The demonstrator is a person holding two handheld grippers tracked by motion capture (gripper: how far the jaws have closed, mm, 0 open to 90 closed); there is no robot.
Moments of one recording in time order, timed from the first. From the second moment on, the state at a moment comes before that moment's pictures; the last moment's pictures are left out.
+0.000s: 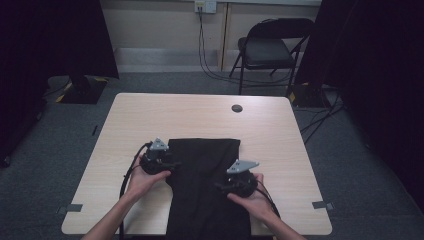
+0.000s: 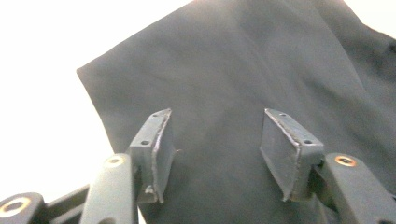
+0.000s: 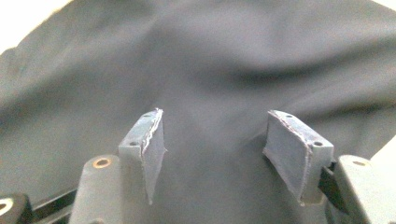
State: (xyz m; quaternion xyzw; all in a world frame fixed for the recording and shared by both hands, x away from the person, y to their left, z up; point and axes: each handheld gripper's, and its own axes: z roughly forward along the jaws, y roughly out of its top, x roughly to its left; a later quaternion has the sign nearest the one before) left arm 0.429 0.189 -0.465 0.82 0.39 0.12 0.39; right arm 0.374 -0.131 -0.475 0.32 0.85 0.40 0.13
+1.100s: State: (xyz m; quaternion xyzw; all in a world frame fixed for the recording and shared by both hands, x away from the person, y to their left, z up) left arm 0.511 0.191 -0.494 0.81 0.44 0.12 0.36; right arm 0.522 -0.155 -0.502 0.41 0.81 0.39 0.14
